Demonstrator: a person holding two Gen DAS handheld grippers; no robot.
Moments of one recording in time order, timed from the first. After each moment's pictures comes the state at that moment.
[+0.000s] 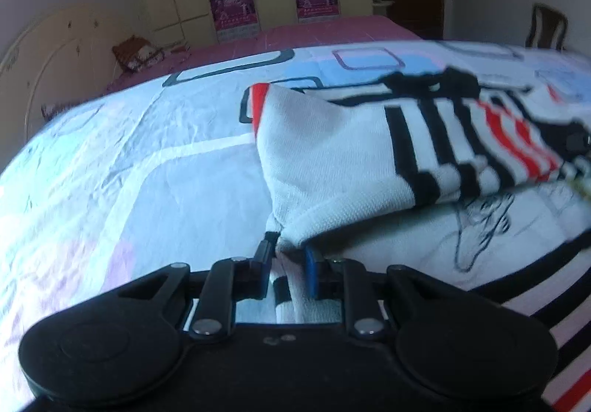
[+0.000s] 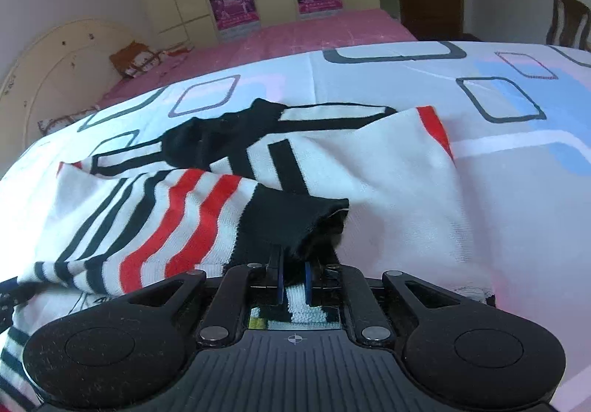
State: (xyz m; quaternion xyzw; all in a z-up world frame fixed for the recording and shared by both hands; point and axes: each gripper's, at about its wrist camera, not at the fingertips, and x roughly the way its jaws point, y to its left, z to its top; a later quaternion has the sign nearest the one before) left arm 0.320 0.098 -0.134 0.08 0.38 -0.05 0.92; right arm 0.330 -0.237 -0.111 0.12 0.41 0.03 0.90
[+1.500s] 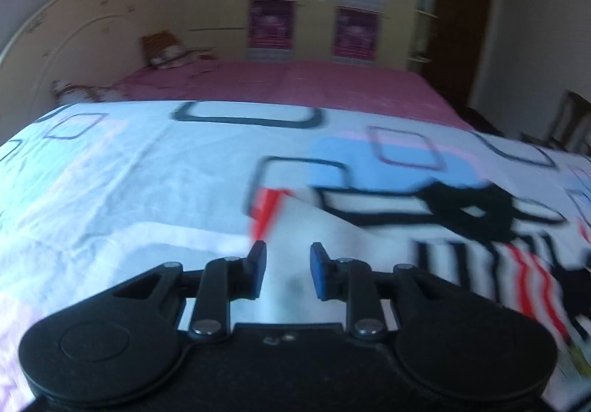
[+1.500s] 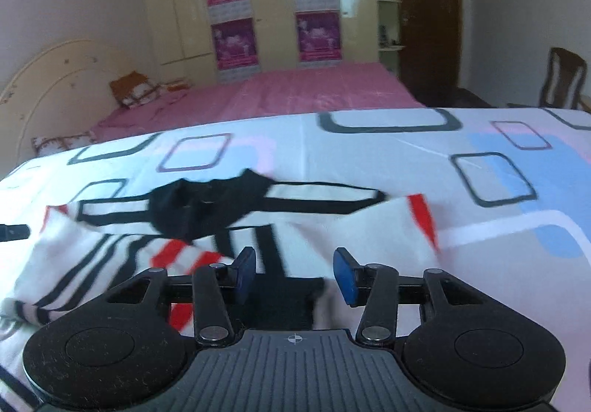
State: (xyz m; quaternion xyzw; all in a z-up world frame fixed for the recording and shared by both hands) left arm 0.405 0.088 -0.108 -0.01 0.34 -0.02 0.94; right arm 0.358 -0.235 -0.092 0.08 0.34 0.03 0.94
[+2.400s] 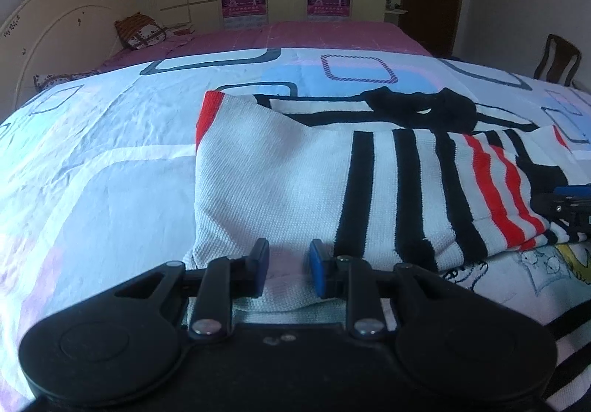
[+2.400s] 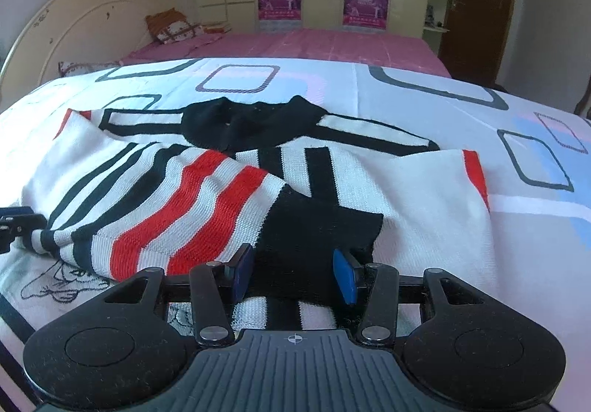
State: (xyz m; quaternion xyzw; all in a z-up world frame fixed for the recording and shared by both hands) left arm 0.359 0.047 -0.146 0.04 0.40 -0.03 0.92; right arm 0.353 -0.207 -0.132 0.00 0.40 0.07 0.91
